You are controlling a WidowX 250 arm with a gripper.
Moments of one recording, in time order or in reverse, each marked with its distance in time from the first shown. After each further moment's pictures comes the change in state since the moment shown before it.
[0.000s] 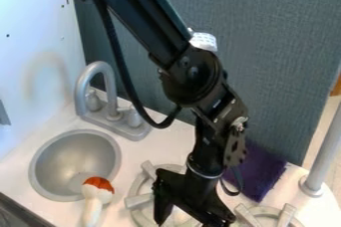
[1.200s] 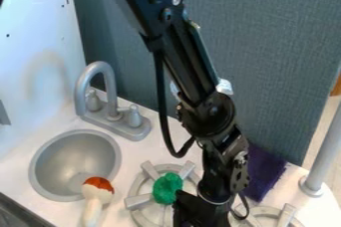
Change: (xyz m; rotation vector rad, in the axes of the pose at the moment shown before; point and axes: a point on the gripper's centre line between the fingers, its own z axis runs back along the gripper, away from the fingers) arm 0.032 -0.021 -0.053 -0.058 -0.041 -0.211
